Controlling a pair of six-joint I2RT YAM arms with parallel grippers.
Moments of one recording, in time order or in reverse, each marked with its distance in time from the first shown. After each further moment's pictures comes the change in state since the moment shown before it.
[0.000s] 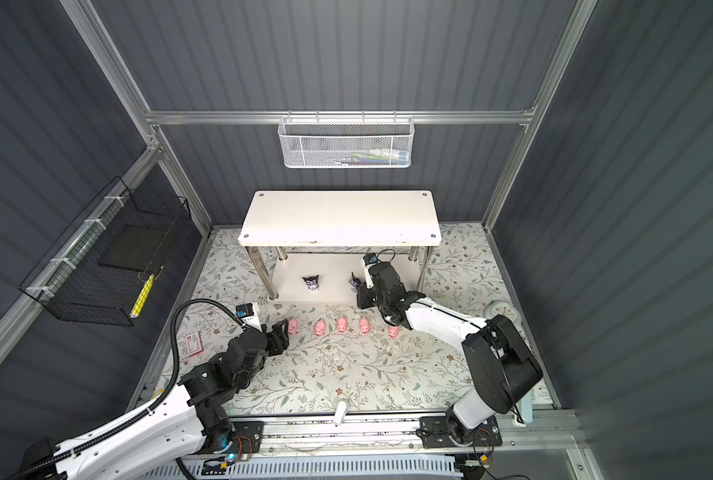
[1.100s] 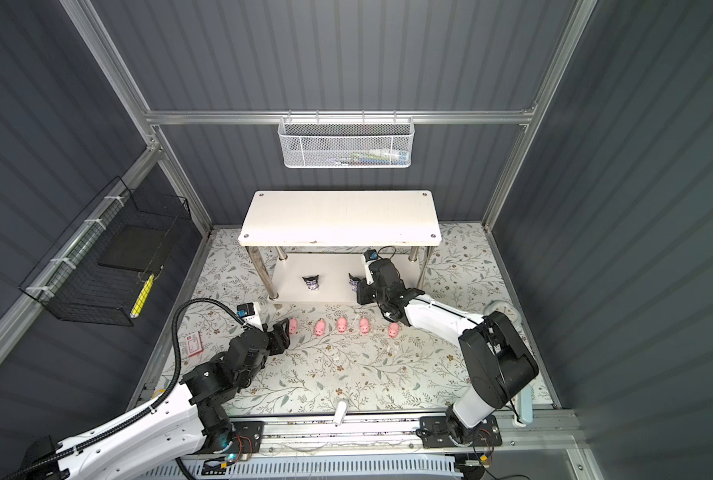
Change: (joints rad) left arm 0.000 0.016 -0.003 0.023 0.000 0.000; right arm -0.016 0.029 0.028 0.019 0.001 -0.001
